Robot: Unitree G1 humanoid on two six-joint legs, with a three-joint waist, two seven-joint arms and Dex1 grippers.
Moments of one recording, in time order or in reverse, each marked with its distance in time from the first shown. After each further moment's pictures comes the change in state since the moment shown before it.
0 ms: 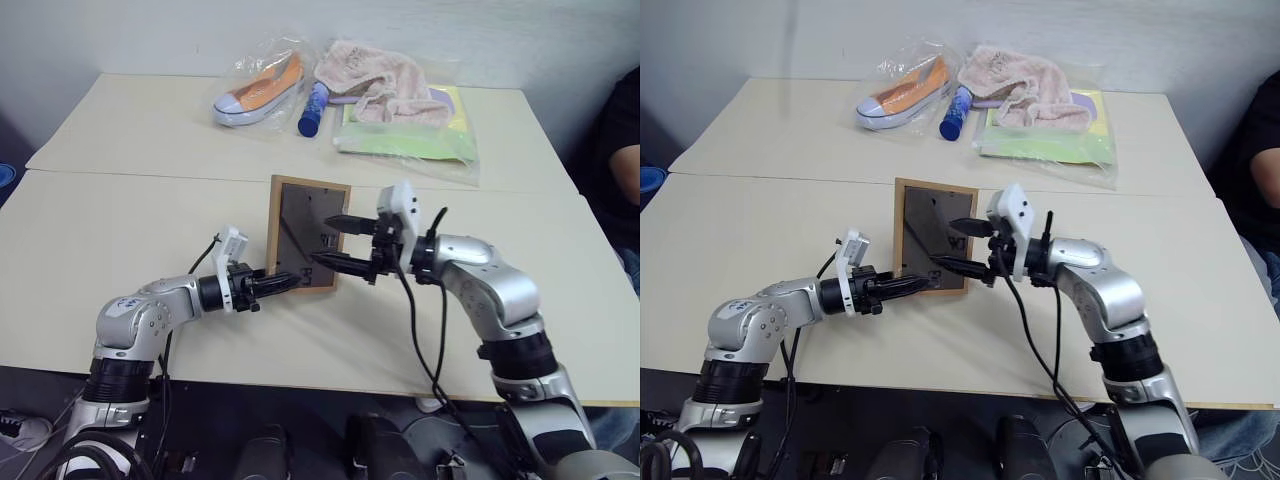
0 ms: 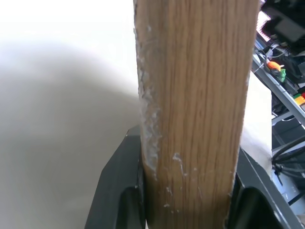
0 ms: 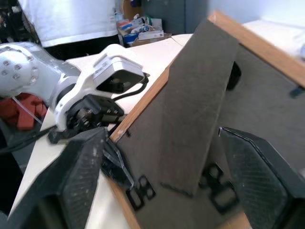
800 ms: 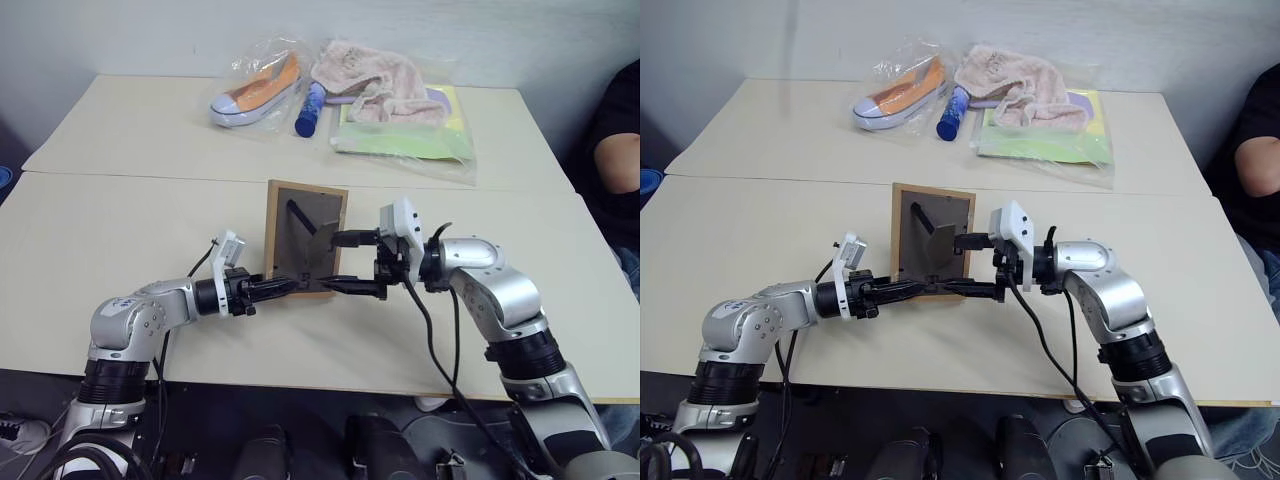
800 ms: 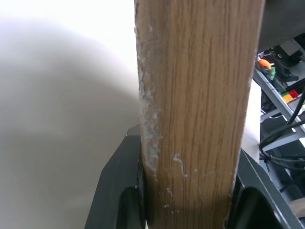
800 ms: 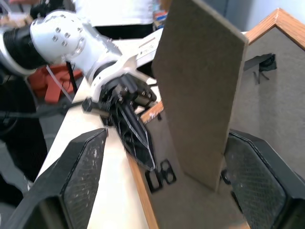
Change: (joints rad) left arm 0.004 0.017 0.020 0.004 -0.014 0.067 -0.028; right arm 0.051 -0.125 0.022 -0.013 -0.026 -0.187 0.249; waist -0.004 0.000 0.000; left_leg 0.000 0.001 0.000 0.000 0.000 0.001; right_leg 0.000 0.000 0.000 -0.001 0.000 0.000
